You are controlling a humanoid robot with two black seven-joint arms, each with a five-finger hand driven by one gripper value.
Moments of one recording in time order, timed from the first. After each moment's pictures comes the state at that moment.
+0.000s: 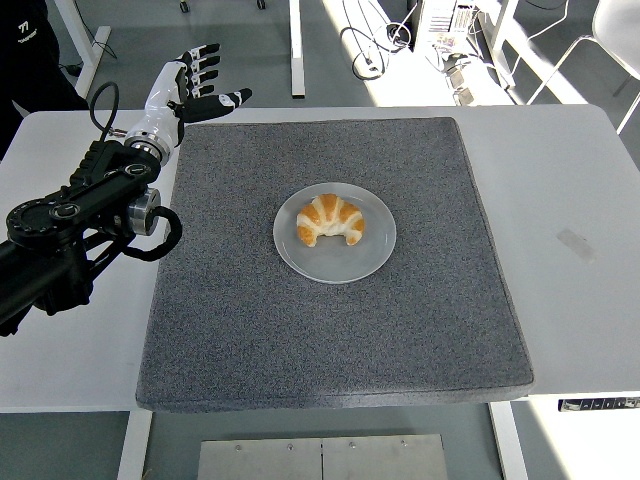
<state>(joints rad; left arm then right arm) -0.97 0.21 -0.49 -0.80 0.41 0.39 -0.25 -0.11 0.00 0.04 0.11 -0.06 0.01 0.35</state>
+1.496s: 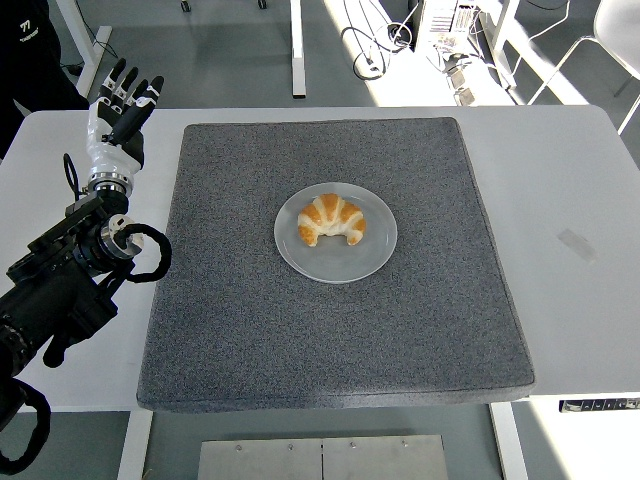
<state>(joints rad) -0.87 0.07 -0.74 -0.43 0.02 0.02 -0.58 -0.11 0.00 0.04 0.11 -0.06 0.01 0.35</state>
